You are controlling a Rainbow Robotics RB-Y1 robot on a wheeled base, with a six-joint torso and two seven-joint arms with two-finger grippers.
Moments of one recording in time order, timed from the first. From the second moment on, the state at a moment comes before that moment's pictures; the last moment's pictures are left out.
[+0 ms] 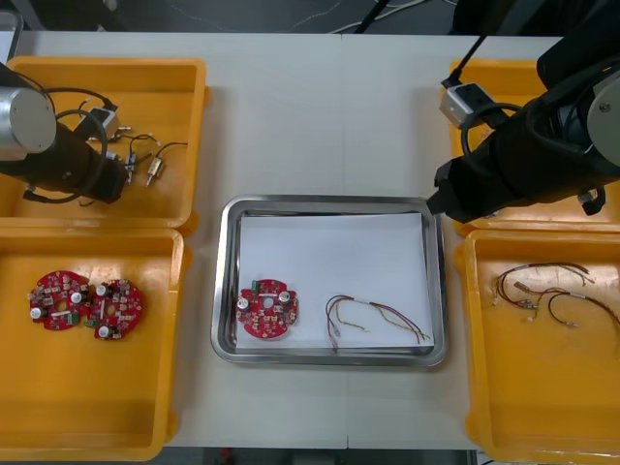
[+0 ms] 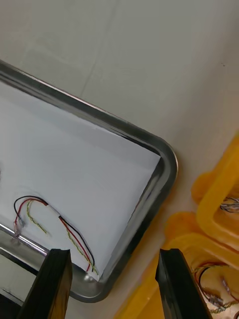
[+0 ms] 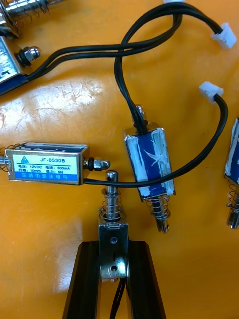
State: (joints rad) right arm -0.63 -0.60 0.11 -2.12 -0.85 1.92 1.24; left arm -0.66 0.65 -0.04 -1.25 0.65 1.35 -1.77
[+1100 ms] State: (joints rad) right arm -0.63 -0.70 -0.12 -1.80 -0.71 1.92 0.76; left arm -0.66 0.66 0.08 -1.67 0.68 1.87 -1.63
